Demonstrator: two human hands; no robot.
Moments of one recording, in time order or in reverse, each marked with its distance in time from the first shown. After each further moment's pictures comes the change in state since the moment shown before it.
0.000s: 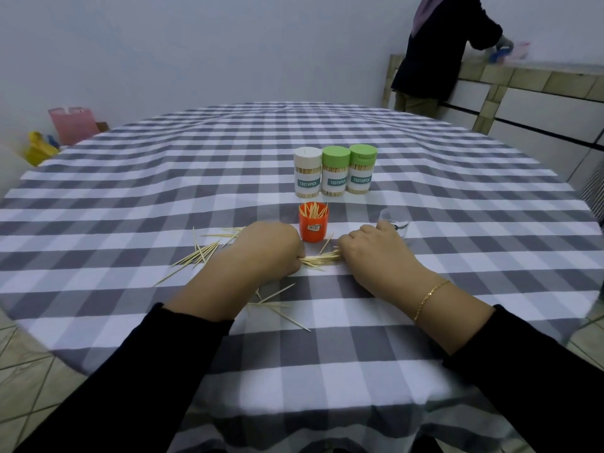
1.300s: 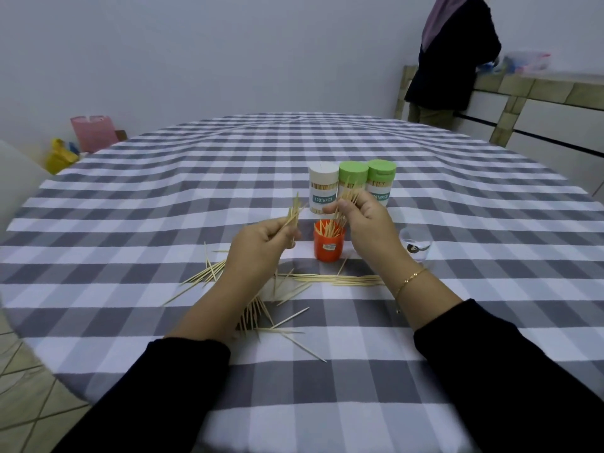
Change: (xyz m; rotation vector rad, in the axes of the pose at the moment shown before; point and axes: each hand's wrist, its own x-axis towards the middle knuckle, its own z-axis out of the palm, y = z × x) left_hand -0.008 -0.027 0.018 -1.154 0.581 -0.204; right_hand 0.074 0.001 0.010 1.553 0.393 0.374
